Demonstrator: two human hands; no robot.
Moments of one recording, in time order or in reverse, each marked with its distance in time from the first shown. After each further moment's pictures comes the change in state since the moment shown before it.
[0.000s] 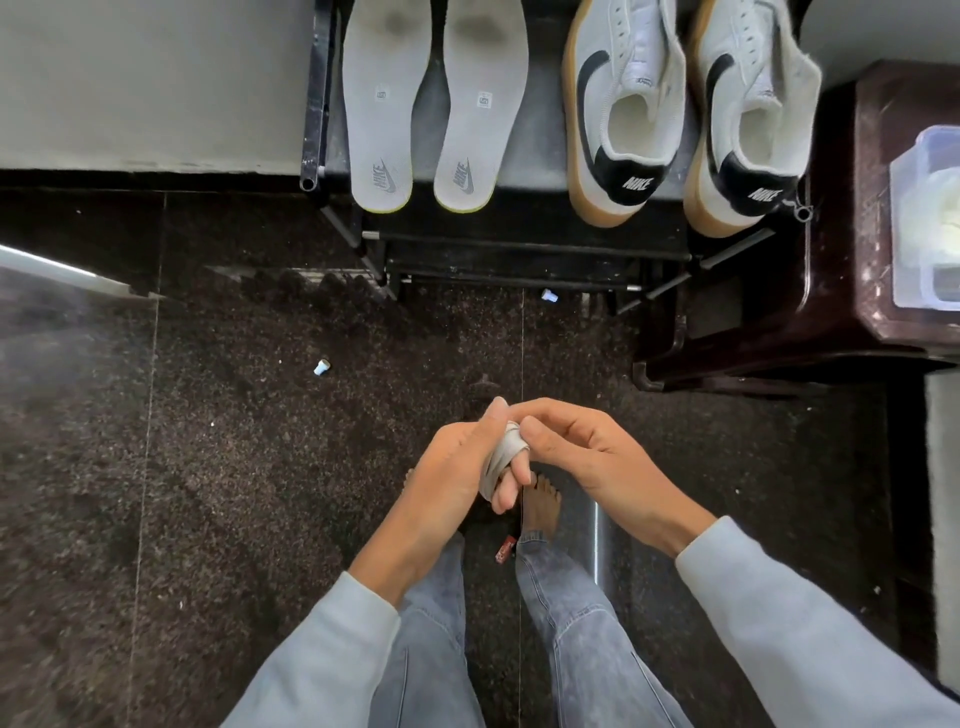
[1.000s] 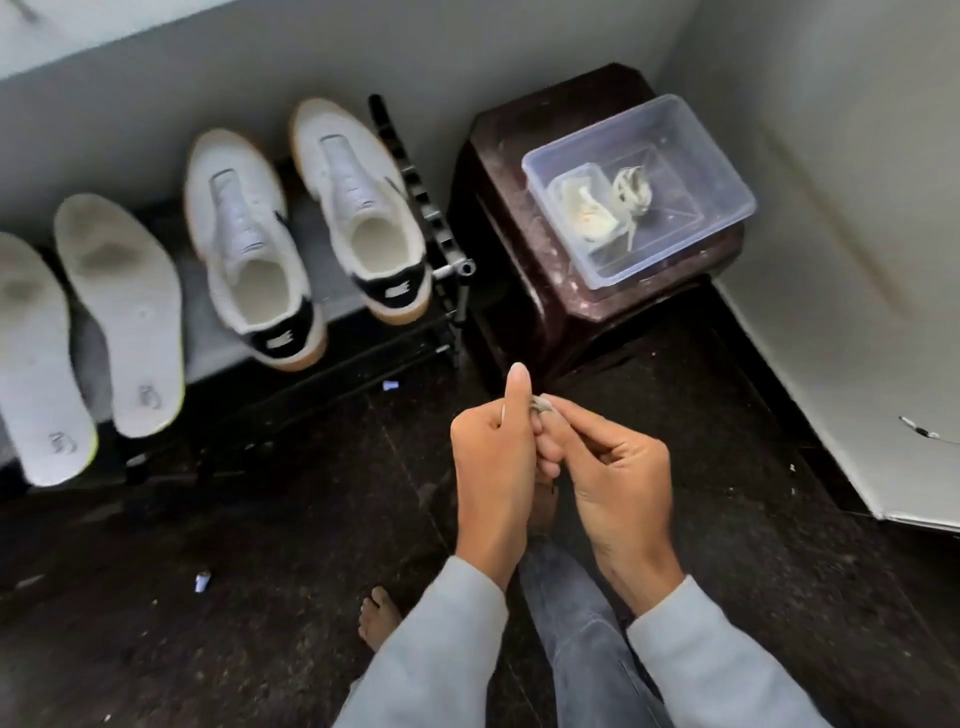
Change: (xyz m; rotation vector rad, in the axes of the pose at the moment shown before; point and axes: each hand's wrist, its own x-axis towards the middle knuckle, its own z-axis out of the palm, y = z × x) left_hand 0.114 0.052 0.254 0.027 0.021 0.071; right_hand -0.104 0.015 -0.143 0.391 1.173 -0.328
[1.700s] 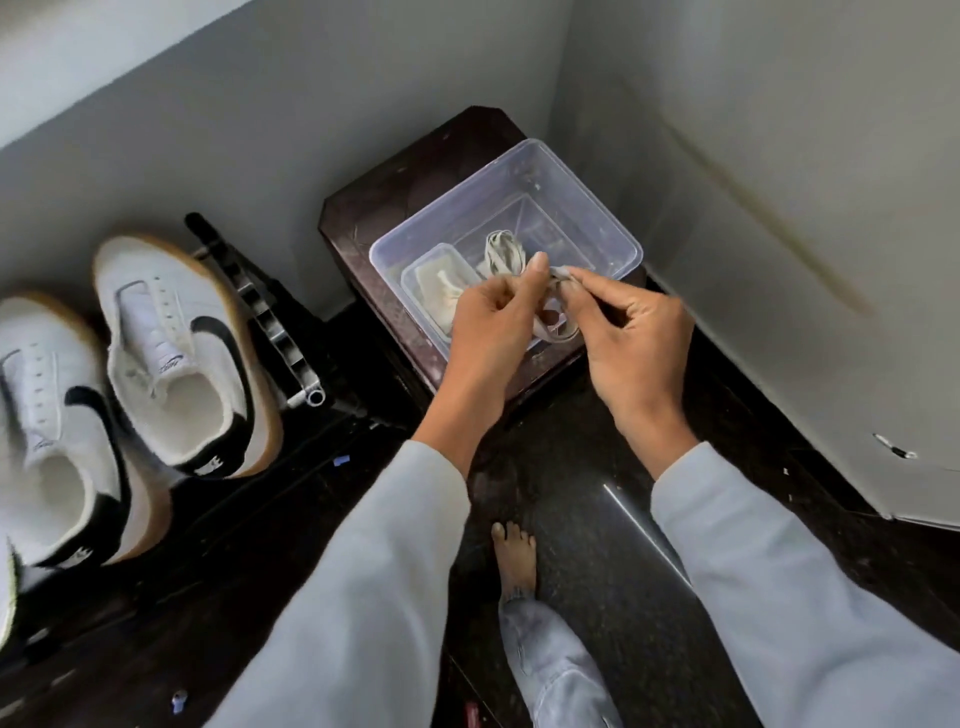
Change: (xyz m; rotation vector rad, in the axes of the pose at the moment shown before) left_hand 0.168 0.064 0.206 0.232 -0.267 0.100; right_hand 0.248 -0.046 -0.121 -0.302 0.252 -0.283
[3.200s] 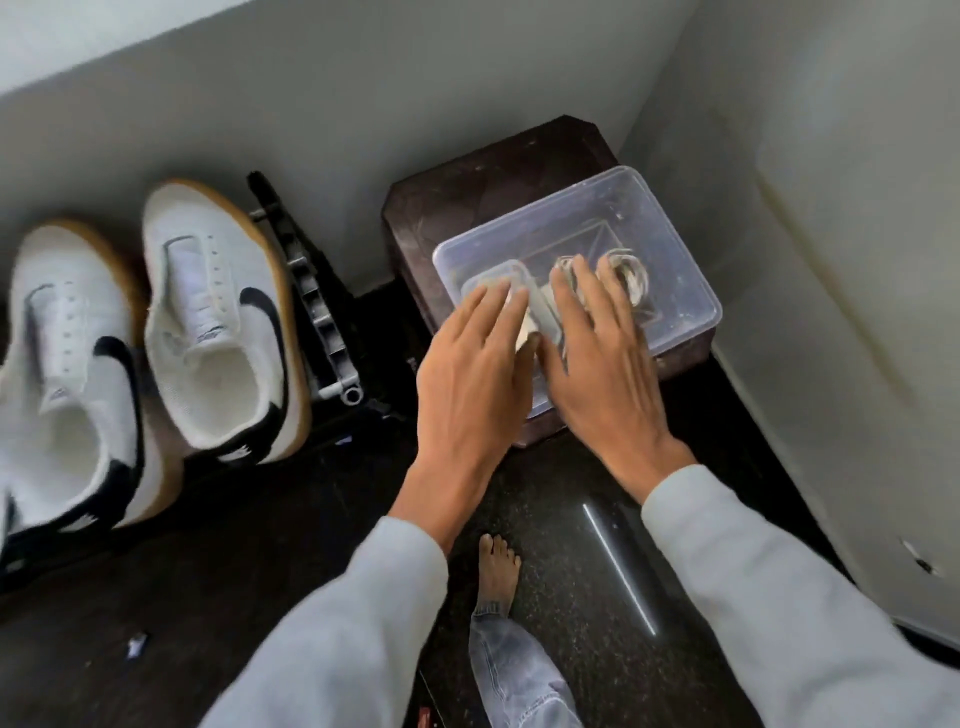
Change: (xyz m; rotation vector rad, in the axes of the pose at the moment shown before) left_hand 0.006 -0.032 -0.065 1.094 0.401 0.654; right_hand 0.024 0.014 0.068 -0.847 -0.432 -0.420
